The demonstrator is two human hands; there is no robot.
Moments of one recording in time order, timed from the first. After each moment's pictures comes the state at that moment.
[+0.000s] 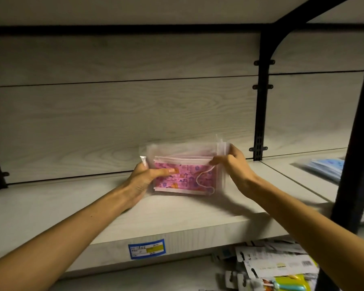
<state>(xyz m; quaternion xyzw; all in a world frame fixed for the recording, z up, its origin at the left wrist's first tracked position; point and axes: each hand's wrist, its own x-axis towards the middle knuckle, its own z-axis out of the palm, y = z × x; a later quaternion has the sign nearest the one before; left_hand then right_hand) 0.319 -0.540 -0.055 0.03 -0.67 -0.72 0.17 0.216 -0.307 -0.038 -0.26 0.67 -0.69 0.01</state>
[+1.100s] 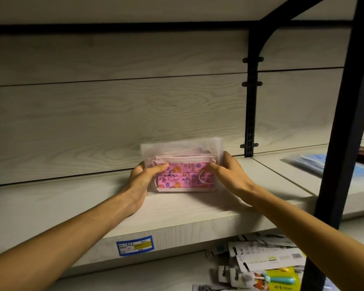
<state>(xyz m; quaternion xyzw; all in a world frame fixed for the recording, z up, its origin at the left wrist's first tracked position) 0.303 -0.517 -0.072 0.09 -0.62 -0.74 0.25 0.213 -0.284 -0.064 -0.28 0.75 -0.60 -0.03</state>
